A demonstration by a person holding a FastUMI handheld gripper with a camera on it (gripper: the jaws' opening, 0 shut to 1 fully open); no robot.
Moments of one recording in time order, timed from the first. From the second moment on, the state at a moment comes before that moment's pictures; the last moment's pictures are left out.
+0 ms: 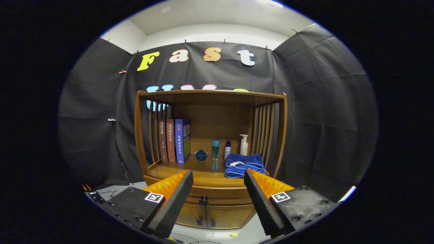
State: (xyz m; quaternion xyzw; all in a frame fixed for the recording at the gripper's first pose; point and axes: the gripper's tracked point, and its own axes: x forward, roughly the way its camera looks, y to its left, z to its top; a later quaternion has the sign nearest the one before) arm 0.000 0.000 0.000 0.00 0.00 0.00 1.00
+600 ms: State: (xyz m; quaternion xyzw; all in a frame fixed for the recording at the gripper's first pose) arm -0.001 -0.003 0.001 0.00 0.01 -0.01 1.00
